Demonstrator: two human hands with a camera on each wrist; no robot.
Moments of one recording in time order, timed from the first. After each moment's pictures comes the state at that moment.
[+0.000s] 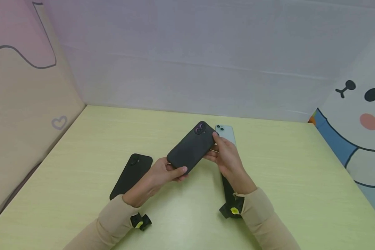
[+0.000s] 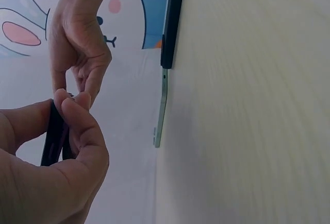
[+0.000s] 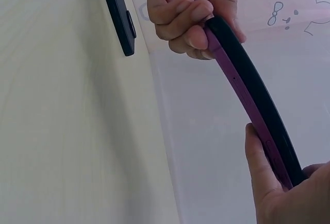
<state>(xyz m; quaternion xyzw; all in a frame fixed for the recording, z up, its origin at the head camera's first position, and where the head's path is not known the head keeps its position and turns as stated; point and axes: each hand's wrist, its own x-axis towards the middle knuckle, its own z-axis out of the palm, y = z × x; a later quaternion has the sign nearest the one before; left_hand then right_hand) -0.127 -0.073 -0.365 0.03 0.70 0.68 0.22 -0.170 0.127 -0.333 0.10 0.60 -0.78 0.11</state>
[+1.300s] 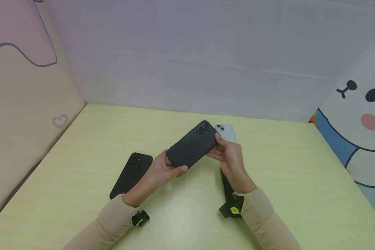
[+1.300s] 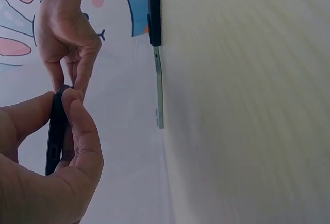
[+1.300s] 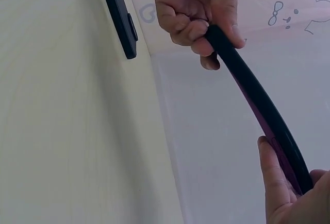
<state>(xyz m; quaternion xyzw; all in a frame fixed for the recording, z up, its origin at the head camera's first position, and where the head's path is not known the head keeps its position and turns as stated) -0.124 -0.069 -0.358 -0.01 0.75 0.64 0.15 -0.167 0.130 -0.333 0.12 0.55 -0.82 0.06</state>
